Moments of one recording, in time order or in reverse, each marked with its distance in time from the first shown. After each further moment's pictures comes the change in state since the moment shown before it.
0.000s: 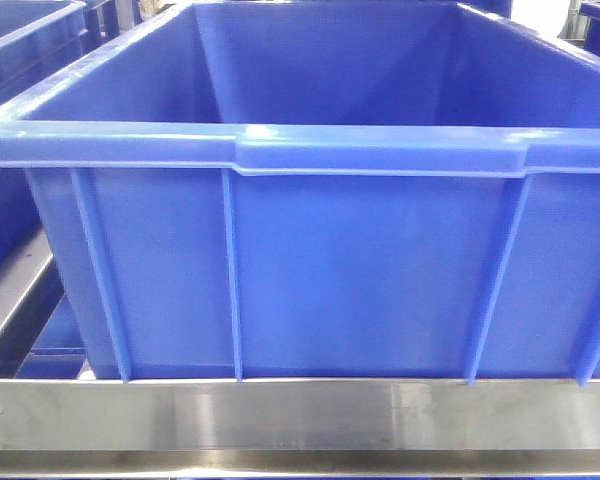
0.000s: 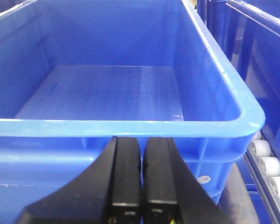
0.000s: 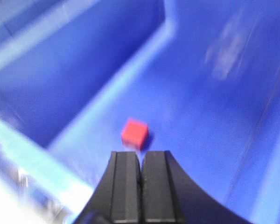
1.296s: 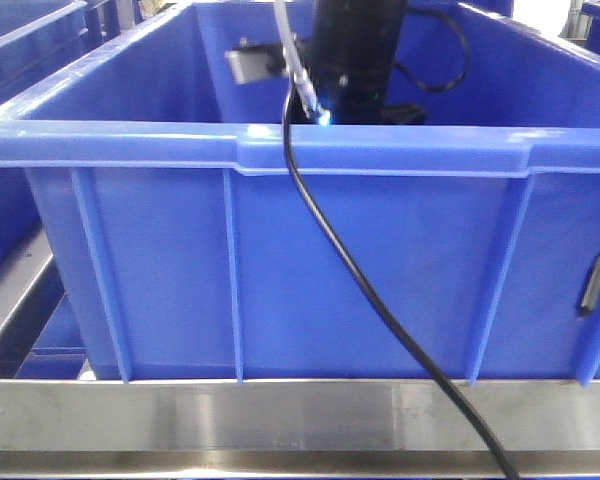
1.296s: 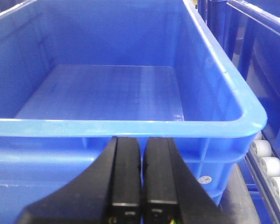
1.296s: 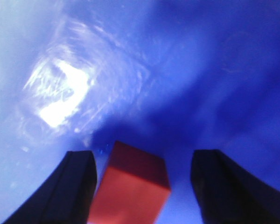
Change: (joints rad) left arm 0.000 0.000 0.000 0.000 0.000 0.000; right arm 0.000 1.335 -1.040 0.000 0.604 0.000
